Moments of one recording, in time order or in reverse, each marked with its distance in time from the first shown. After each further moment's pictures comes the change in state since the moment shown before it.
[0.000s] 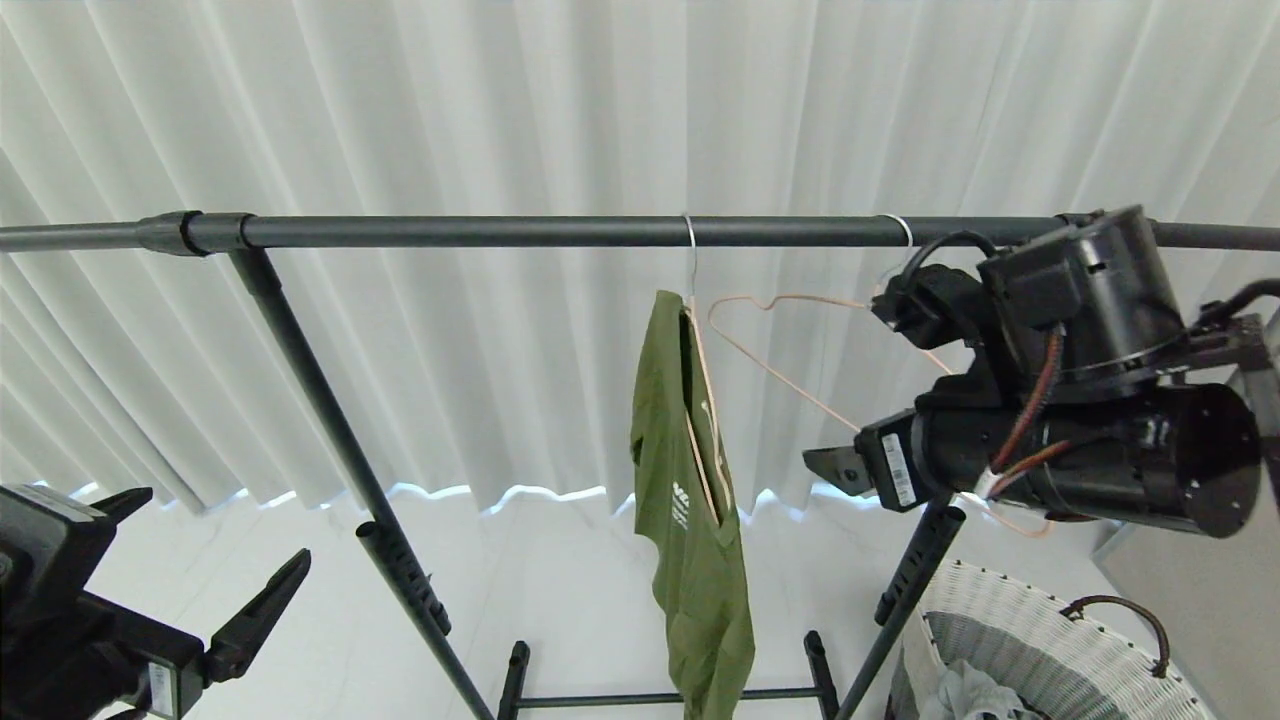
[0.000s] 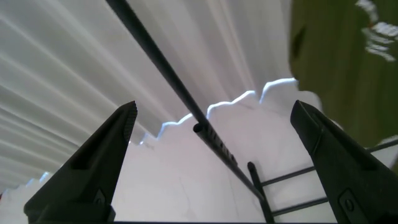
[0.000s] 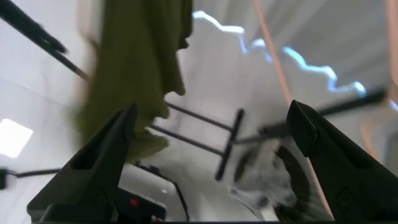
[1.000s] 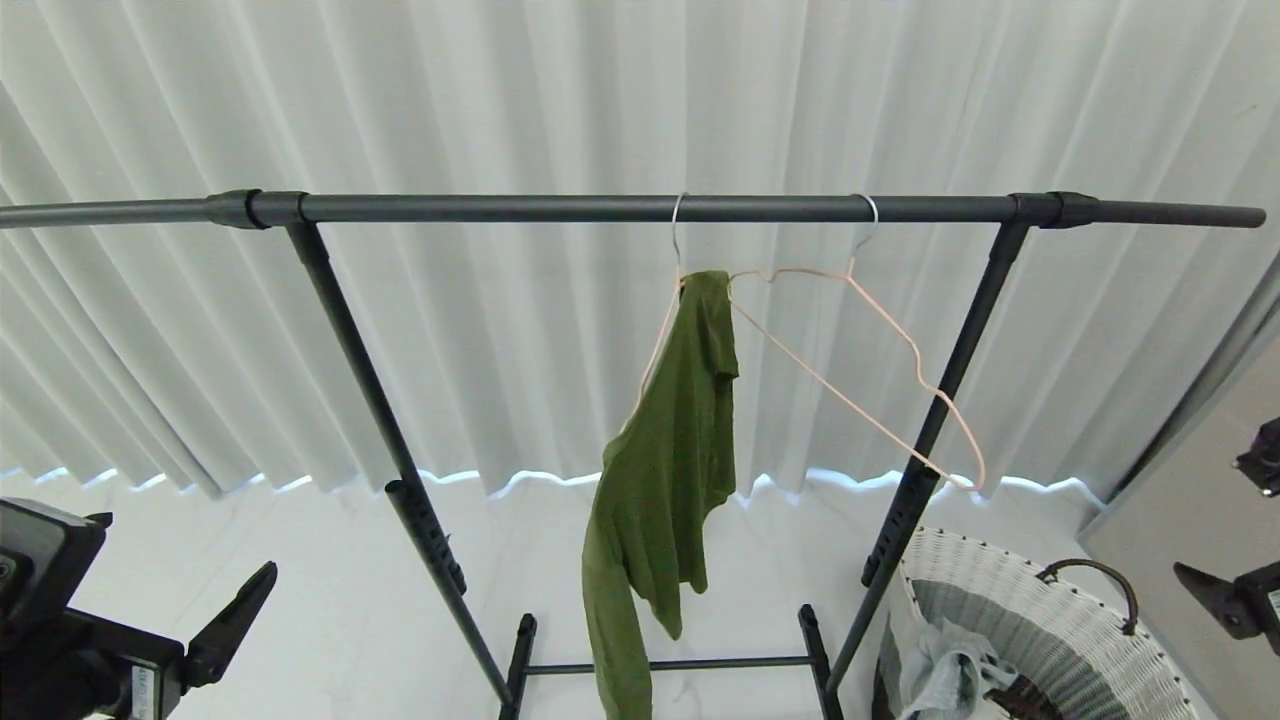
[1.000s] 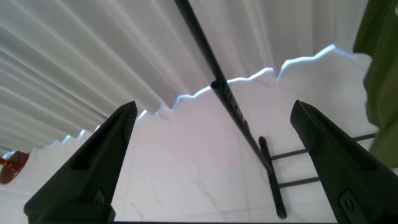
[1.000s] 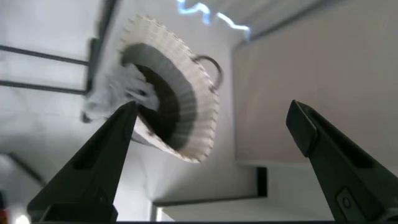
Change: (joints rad) left arm 0.118 0.004 0.033 0.003 -0.001 0.000; right arm -0.461 -0.520 0.552 -0.042 -0.206 -0.388
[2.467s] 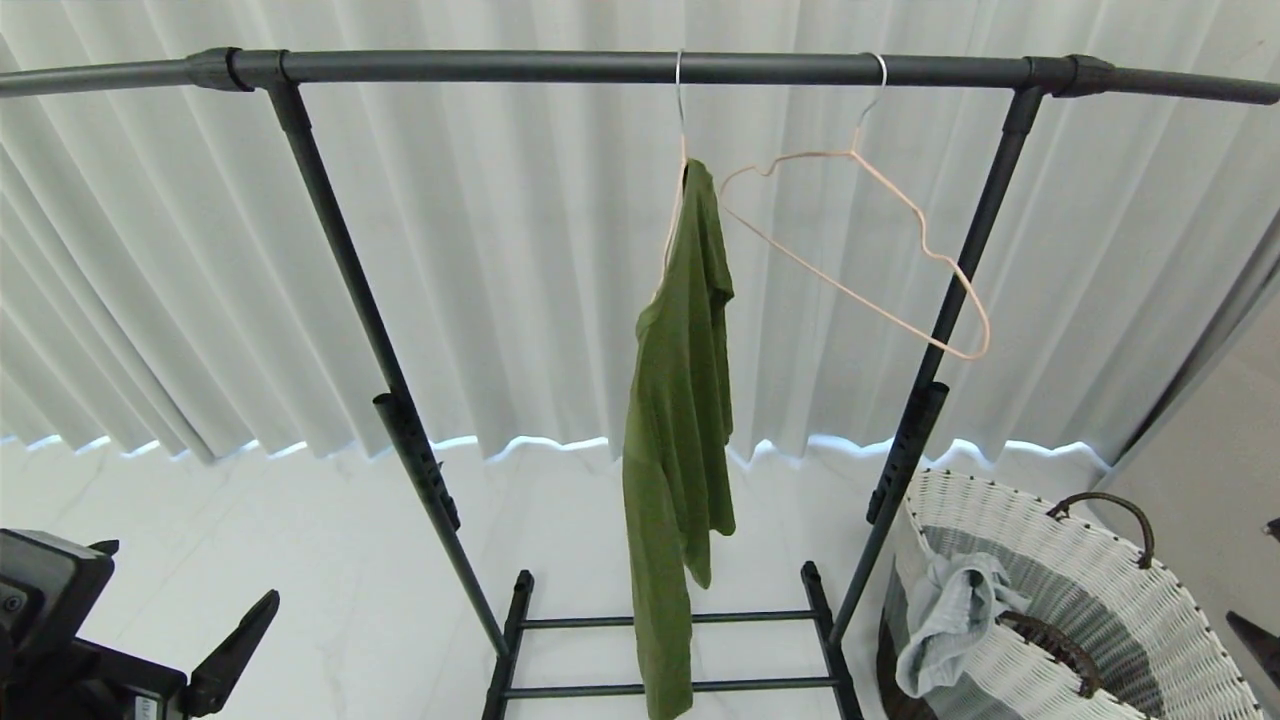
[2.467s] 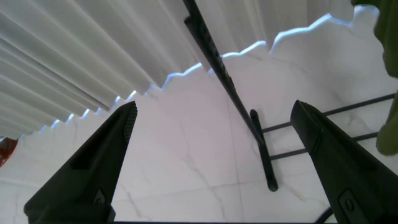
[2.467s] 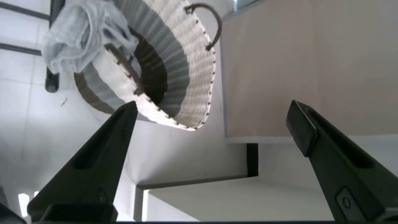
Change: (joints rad) left arm 0.009 -0.011 0.051 0.000 -0.016 -0.001; right arm -0.110 -0.077 0.146 -0.085 -0.004 -0.125
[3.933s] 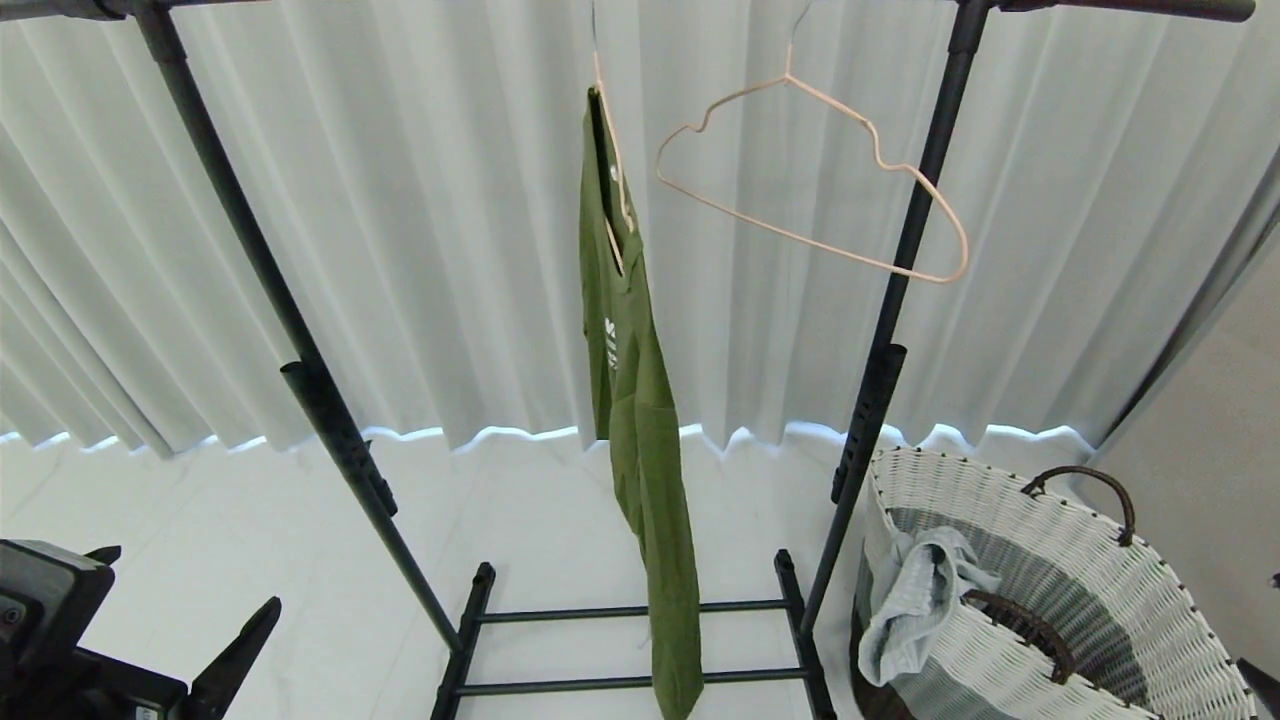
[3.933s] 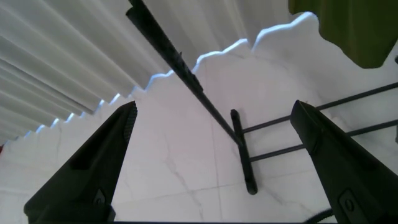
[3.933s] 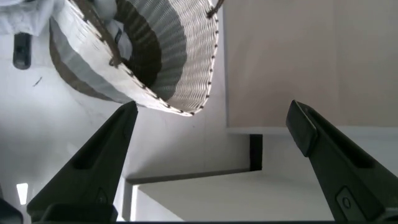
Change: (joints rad) left arm -0.003 -0.012 0.013 -0.003 -0.001 0.000; right arm -0.011 -0.043 0.086 0.002 0.016 -0.007
